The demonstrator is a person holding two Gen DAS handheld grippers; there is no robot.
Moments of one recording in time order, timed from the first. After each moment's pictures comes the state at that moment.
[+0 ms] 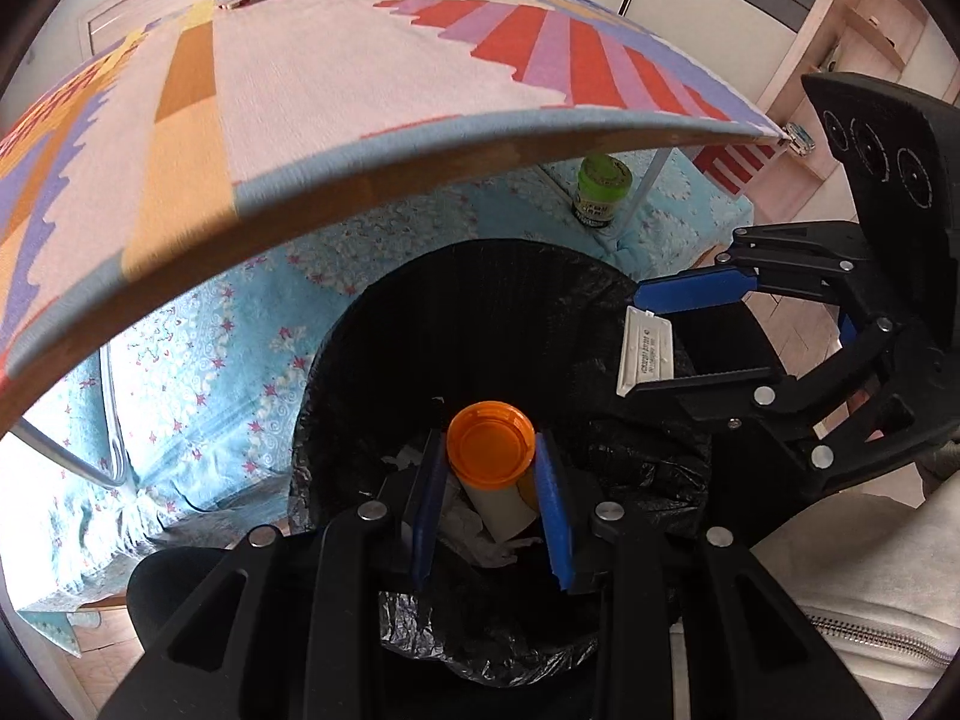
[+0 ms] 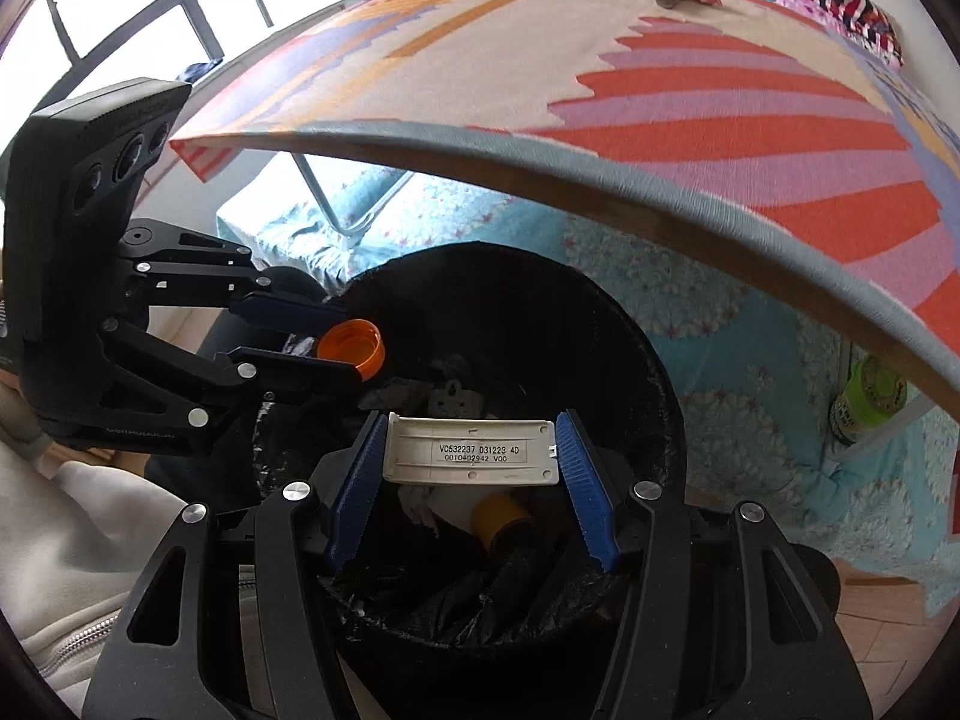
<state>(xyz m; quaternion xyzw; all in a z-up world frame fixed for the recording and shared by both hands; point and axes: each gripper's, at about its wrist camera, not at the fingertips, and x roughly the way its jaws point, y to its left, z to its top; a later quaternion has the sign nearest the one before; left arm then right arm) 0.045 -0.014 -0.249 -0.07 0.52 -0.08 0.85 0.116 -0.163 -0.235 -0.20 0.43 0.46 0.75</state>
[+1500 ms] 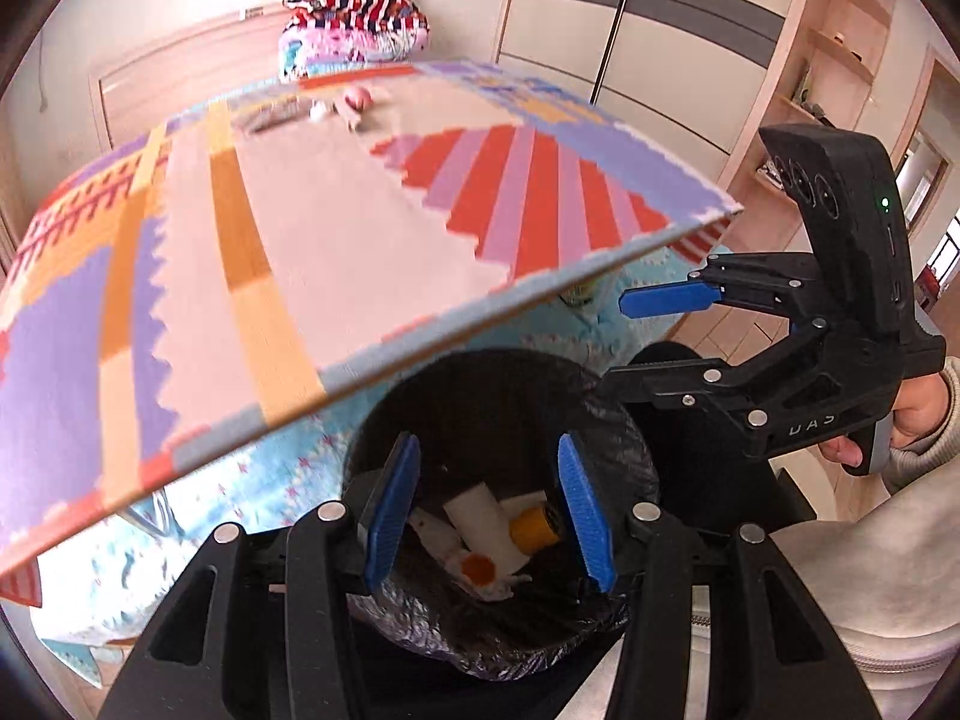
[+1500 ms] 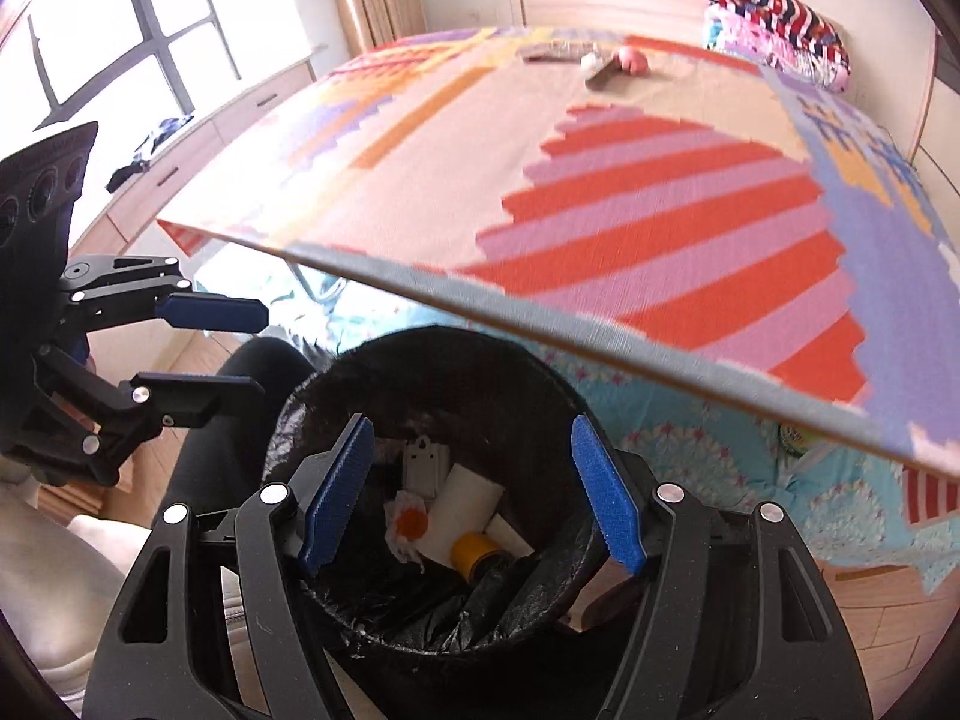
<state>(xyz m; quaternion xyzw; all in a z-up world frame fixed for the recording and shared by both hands) 0.024 -0.019 -0.167 -0.04 0.44 -0.07 0.90 0.121 -0.186 -0.177 -0.16 0.37 0.44 0.80</state>
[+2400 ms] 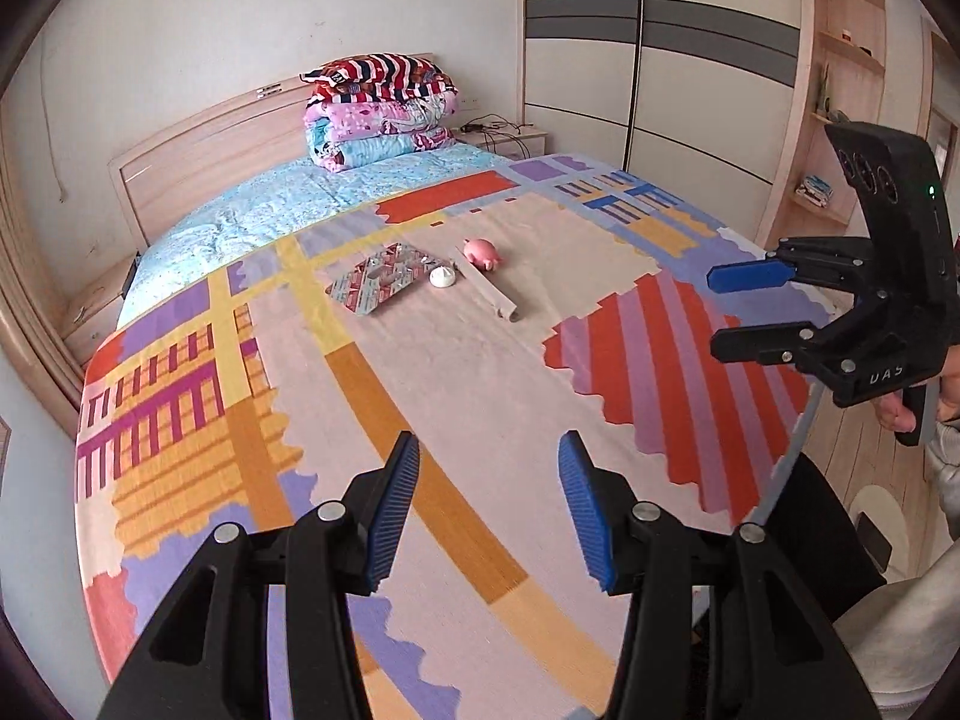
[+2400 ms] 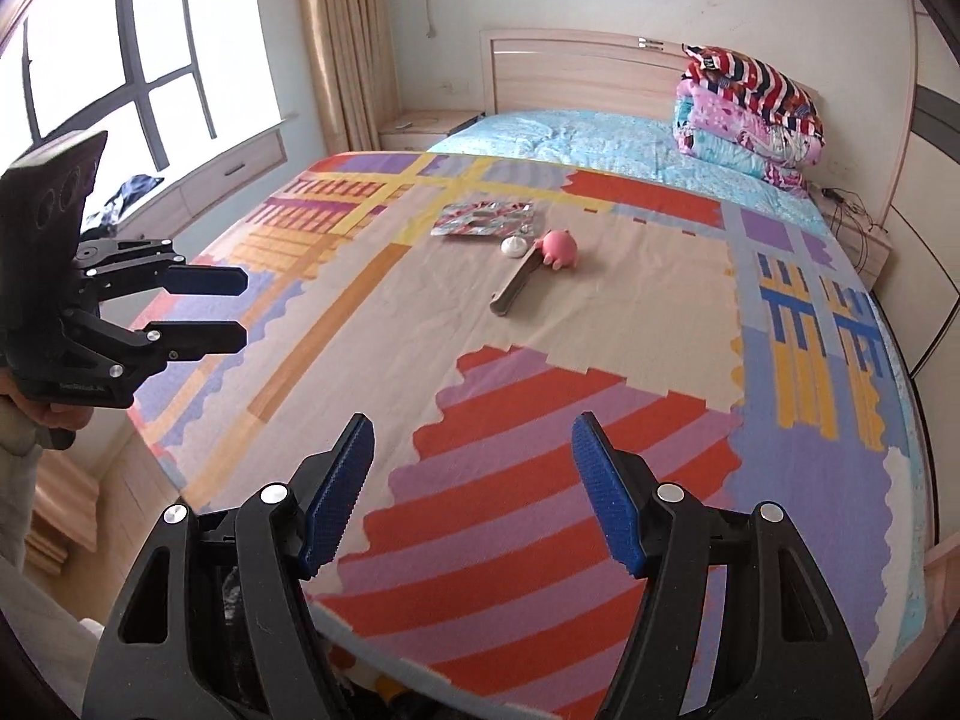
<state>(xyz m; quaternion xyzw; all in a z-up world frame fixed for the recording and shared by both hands) 0.137 0.091 -0.101 0.03 0.39 -0.04 0.92 0.235 -0.139 -0.088 -0.14 0.31 0.42 0.84</state>
